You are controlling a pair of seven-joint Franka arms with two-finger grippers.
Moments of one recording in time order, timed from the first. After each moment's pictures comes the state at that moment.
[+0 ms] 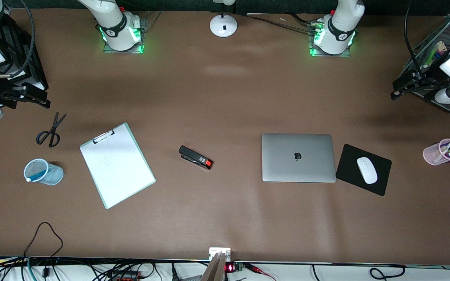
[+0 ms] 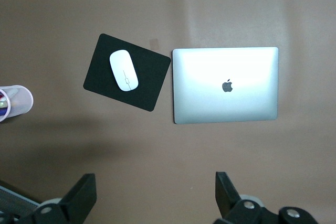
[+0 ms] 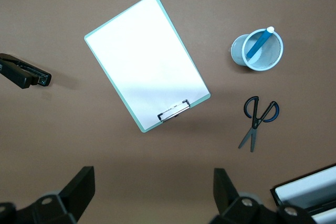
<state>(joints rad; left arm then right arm) 0.01 -0.06 -0.03 -1.69 -0.05 1.65 0.01 0.07 0.11 -0.05 -1.51 0.01 1.56 -0.01</state>
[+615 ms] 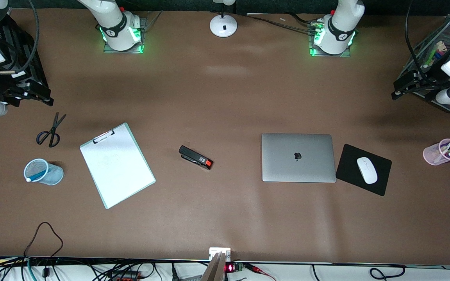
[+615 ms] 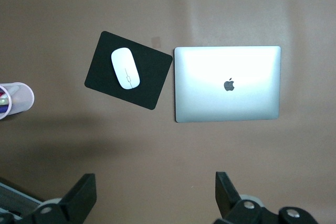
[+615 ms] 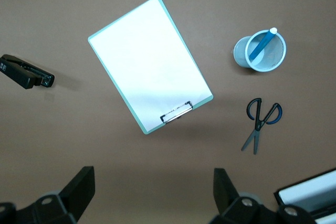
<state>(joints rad) 0.02 -0.05 -0.02 -1.69 -0.05 1.64 0.01 0.07 0.03 -0.05 -1.62 0.01 1.63 0.00</state>
